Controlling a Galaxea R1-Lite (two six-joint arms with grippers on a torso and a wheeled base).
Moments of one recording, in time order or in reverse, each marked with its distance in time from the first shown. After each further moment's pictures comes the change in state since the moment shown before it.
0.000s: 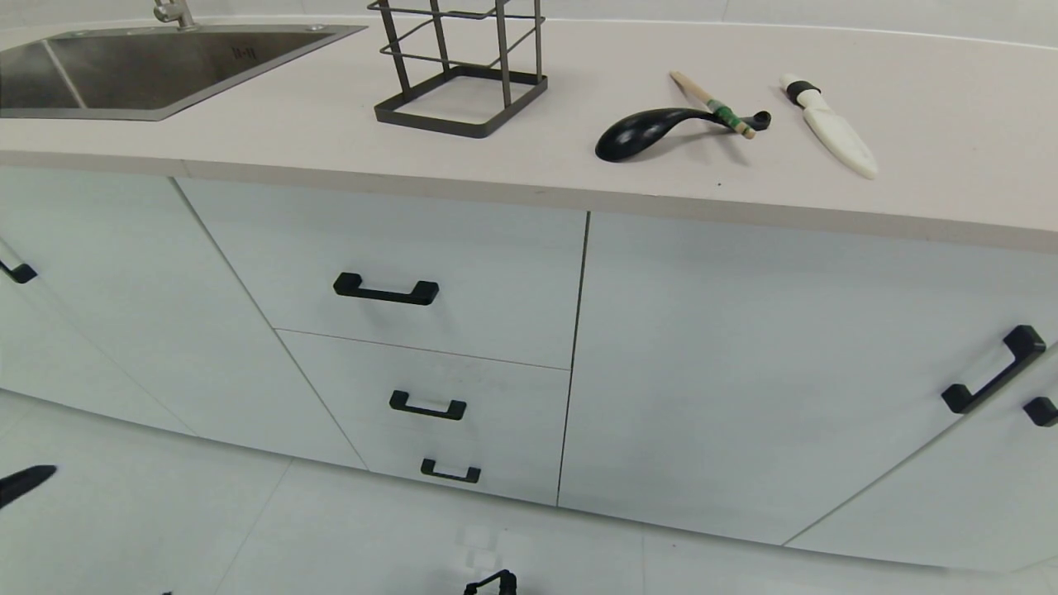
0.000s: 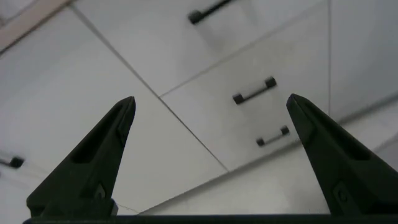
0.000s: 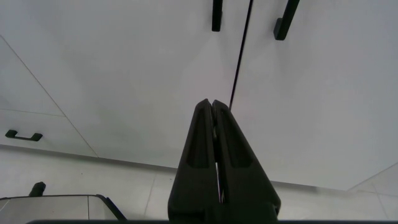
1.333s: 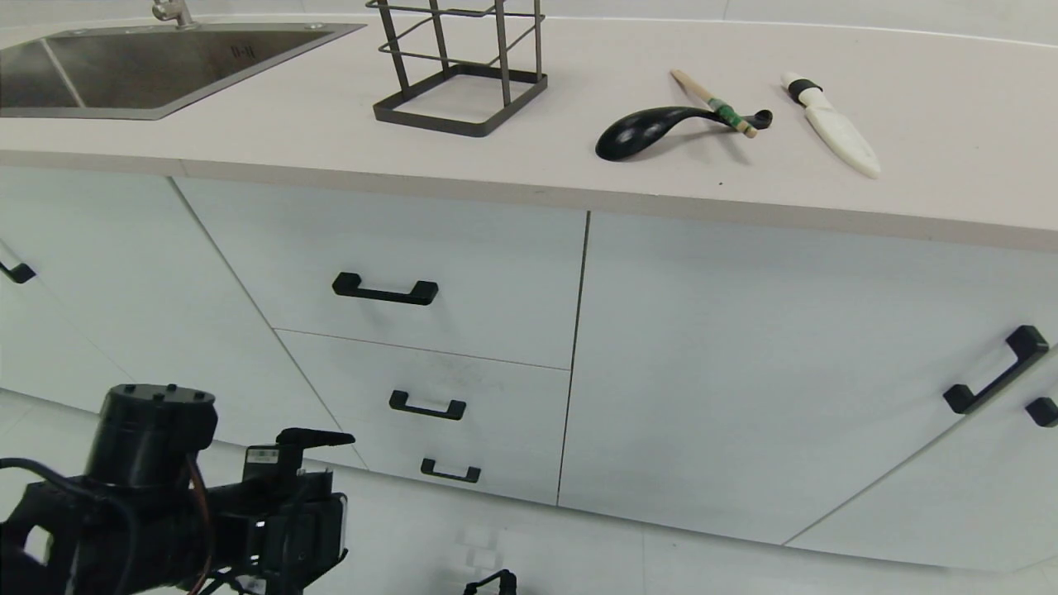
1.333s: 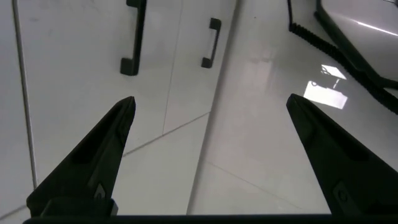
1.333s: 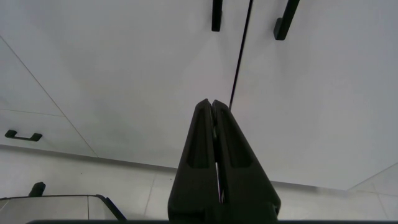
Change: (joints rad) left arm -0.221 1.061 -0.101 -0.331 0.123 0.642; right arm 0.000 0.000 0.000 0.000 0.000 0.000
